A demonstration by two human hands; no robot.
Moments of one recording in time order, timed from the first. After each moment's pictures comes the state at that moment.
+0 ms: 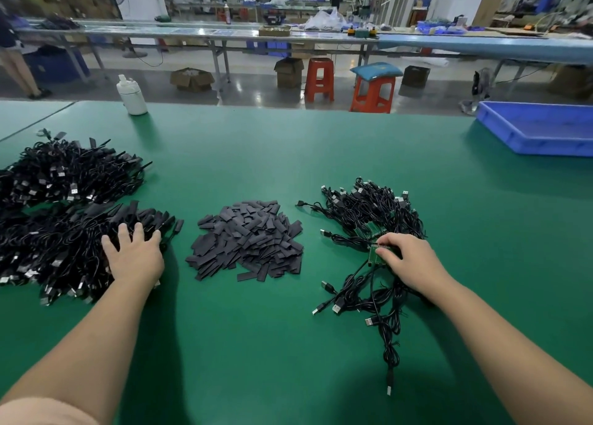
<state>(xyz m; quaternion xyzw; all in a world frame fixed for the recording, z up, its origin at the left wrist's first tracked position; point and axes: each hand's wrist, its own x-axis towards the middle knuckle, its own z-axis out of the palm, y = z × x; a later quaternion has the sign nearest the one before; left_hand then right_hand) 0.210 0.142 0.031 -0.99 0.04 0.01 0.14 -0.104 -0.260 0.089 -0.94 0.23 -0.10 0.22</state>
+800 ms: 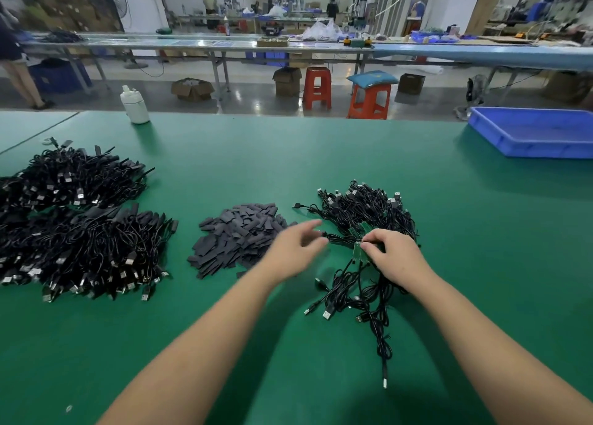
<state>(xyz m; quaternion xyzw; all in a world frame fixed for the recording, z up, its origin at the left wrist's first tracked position) 0.028 -0.047 0.108 -0.80 0.37 0.20 -0.43 -0.106 -0.229 0.109 -0.93 0.25 -0.11 0.25</state>
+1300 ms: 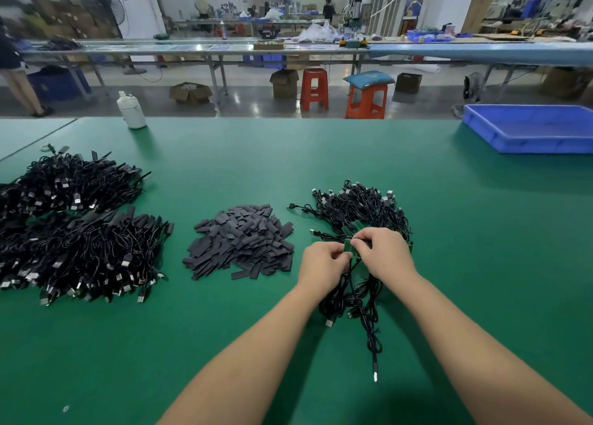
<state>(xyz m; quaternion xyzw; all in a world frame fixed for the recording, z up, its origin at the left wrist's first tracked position) -0.029 -0.102 0.086 -0.84 0.28 0.17 -0.44 -0.101 -0.219 0.113 -0.92 0.29 -0.14 0.22</state>
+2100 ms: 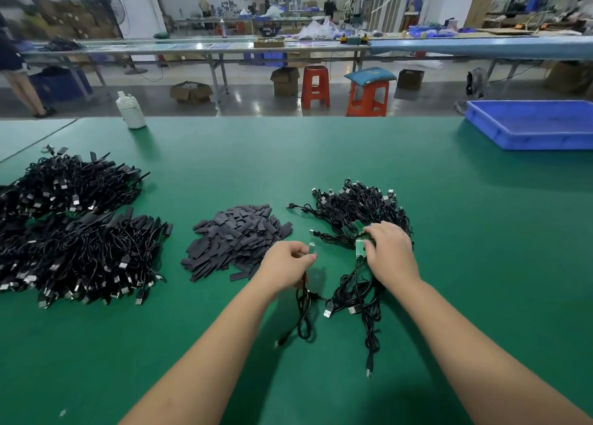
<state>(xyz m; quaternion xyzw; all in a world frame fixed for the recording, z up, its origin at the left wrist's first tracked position) 0.006 -0.049 0.099 -0.81 0.23 0.25 -0.47 -0.099 -0.248 0.072 -0.94 0.27 -0.17 0.12</state>
